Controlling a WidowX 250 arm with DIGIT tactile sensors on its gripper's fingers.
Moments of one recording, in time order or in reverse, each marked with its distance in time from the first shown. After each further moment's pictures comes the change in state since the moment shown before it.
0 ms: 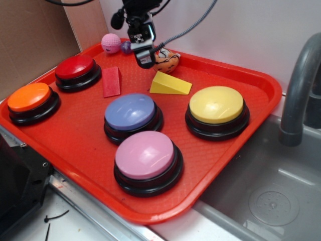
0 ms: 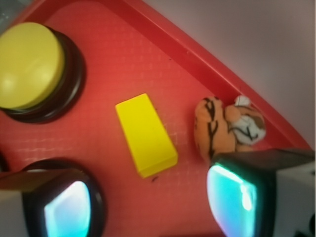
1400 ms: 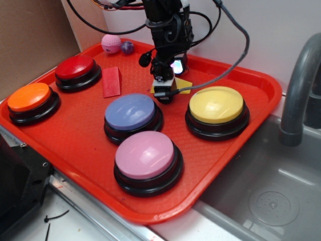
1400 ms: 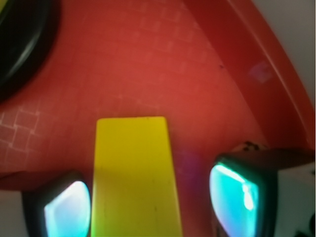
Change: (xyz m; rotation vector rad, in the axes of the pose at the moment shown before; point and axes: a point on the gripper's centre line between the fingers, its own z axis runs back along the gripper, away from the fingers) arm 0.011 0.001 -0.066 0.003 0.070 -0.303
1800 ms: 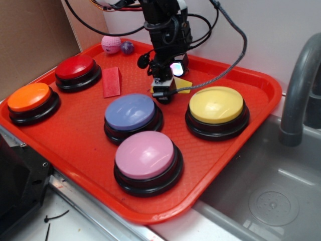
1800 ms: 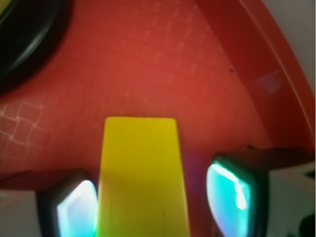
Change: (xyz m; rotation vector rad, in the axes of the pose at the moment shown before) arm -0.009 0.001 -0.003 -0.018 -0.002 0.000
